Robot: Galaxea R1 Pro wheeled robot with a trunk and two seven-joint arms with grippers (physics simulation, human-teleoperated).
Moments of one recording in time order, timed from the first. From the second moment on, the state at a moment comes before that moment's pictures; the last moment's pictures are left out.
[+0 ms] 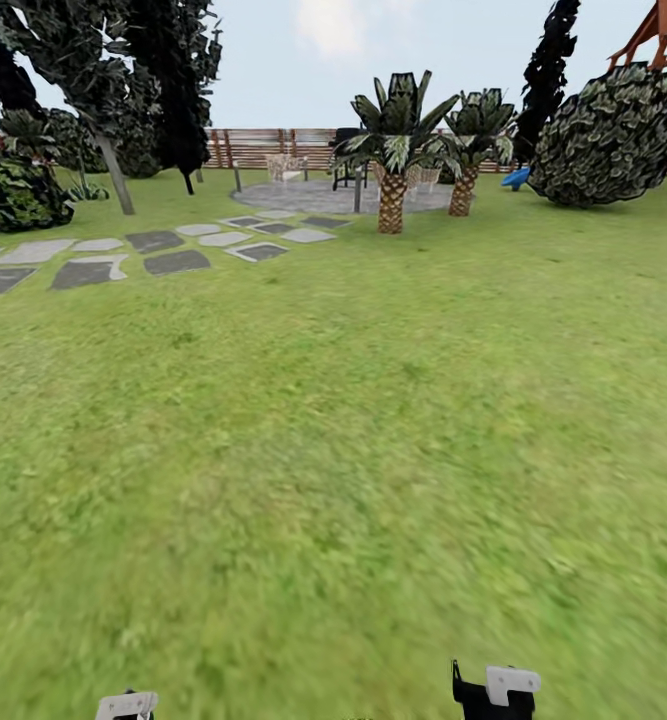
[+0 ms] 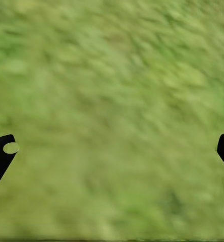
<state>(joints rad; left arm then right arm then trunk) -0.37 0.20 0.04 -0.07 0.10 -0.38 -0.17 -0.41 0.00 -0.03 -0.04 0.10 -0.65 -0.24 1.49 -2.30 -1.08</state>
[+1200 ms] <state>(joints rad) -0.37 0.21 0.05 -0.07 0.14 -0.38 -0.17 -0.41 0.00 -0.03 -0.04 0.10 -0.65 -0.24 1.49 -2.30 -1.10</state>
